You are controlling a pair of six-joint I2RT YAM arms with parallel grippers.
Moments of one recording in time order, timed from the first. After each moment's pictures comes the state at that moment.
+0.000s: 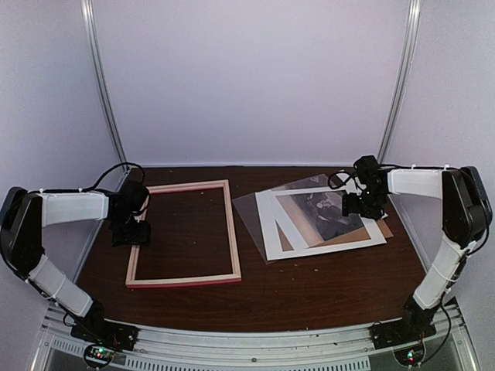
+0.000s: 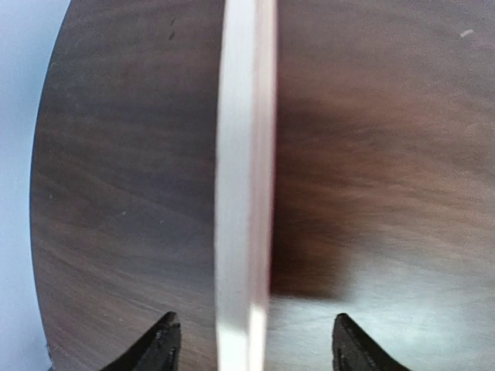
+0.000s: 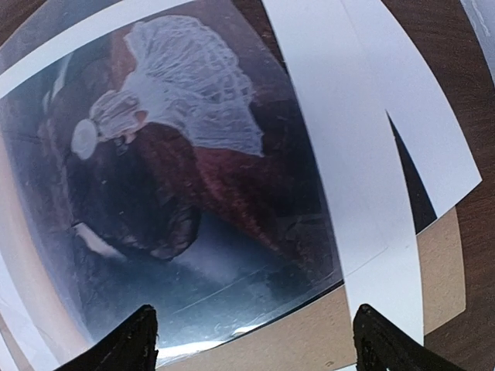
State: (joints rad) left arm -0.31 1.52 0.84 -0.61 -0.31 -0.42; right arm 0.22 1.72 1.14 -0.54 0.14 0.36
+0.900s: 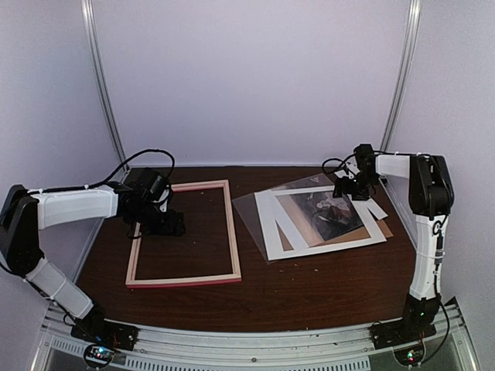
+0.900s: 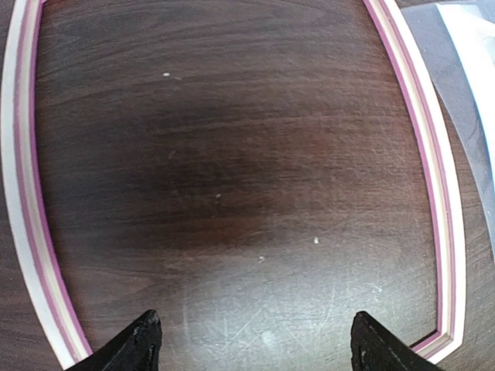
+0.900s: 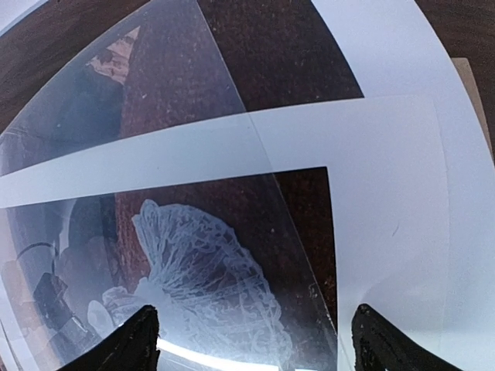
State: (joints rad) left arm -0.51 1.50 0.95 -0.52 -0.05 -0.43; right arm 0.06 2.21 1.69 -0.58 -0.17 0.15
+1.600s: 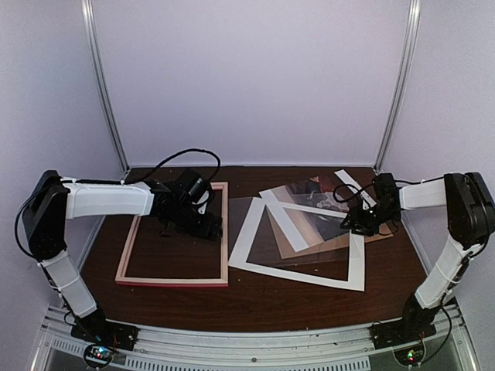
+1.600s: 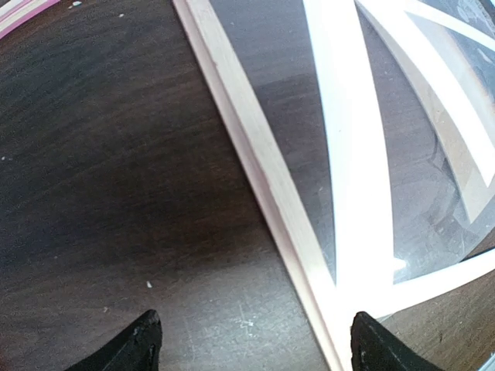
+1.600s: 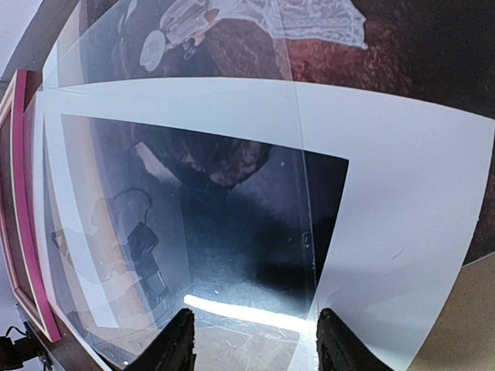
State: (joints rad) left arm -0.73 1.70 1.15 -0.48 -0.04 -0.41; right arm 0.06 1.71 0.93 -0.32 -0.41 0.32
